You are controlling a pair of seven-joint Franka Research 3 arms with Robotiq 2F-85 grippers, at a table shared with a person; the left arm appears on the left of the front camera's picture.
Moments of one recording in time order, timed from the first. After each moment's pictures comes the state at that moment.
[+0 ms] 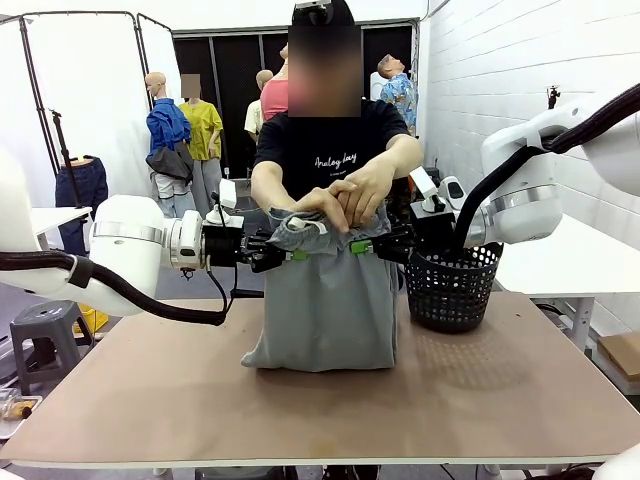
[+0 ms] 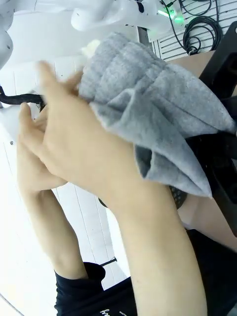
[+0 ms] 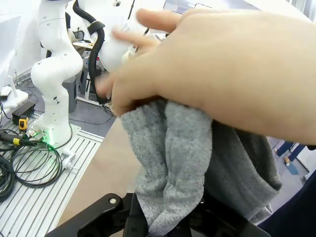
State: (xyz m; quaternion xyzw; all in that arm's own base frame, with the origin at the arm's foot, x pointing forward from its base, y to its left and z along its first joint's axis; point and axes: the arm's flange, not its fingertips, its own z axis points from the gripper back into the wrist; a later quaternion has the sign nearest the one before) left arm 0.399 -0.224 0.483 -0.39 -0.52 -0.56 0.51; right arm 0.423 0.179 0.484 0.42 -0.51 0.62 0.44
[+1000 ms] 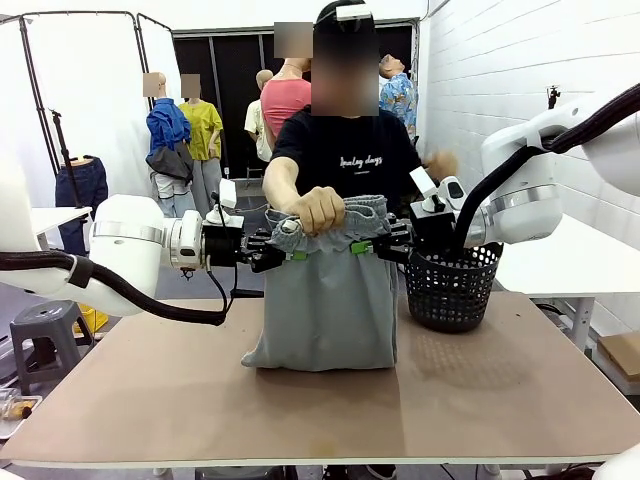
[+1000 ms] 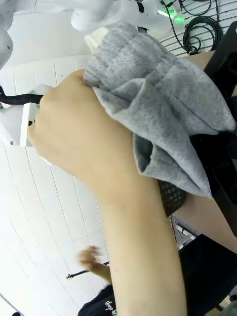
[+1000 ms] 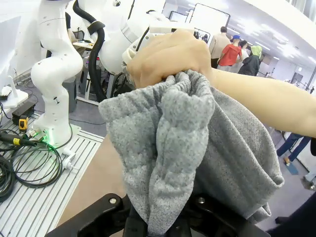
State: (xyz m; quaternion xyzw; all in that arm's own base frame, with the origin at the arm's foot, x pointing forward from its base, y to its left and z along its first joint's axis) left arm 0.399 -0.224 0.483 -0.39 -0.52 -0.56 0.51; right arm 0.423 0.180 0.484 0.42 -0.51 0.62 0.44
